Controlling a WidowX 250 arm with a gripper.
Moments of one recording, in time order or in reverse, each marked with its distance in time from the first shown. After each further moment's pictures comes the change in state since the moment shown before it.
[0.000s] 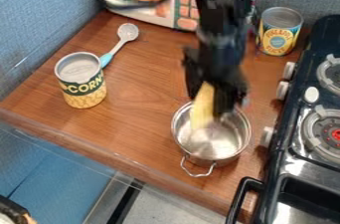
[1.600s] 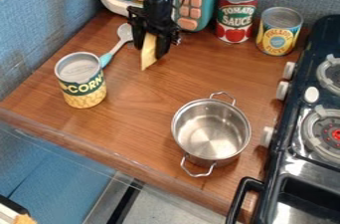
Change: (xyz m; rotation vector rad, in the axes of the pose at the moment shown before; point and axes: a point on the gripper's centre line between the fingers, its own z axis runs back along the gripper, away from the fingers) arm 0.040 0.194 -0.049 0.157 0.093 0.318
